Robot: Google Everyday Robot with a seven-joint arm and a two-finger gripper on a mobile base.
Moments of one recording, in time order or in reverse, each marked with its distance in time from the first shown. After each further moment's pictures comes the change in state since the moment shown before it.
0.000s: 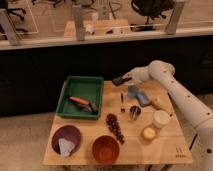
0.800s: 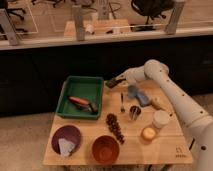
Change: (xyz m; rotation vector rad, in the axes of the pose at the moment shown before) arm -0.026 -0.003 0.016 -0.007 -0.087 -0.058
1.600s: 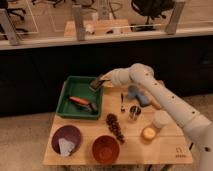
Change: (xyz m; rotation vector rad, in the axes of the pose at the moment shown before) arm -0.100 -0.045 0.043 0.103 -0.064 -0.223
